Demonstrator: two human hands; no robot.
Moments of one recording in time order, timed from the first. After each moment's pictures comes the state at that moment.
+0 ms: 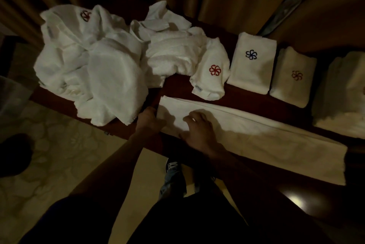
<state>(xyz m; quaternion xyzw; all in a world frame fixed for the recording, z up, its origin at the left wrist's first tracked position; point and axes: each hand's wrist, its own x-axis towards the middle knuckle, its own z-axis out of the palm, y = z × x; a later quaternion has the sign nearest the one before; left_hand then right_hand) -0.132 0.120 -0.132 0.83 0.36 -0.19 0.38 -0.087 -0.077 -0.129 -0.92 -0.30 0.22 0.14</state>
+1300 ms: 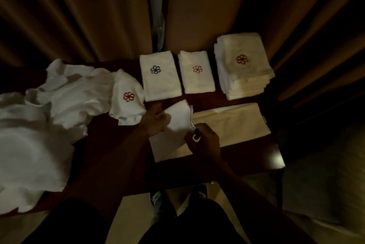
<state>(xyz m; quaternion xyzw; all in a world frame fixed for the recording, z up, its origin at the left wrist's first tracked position) -0.003 -0.082 -0.081 0.81 0.09 -0.20 0.54 -0.104 -0.273 -0.076 -0.92 0.01 -0.15 0.37</state>
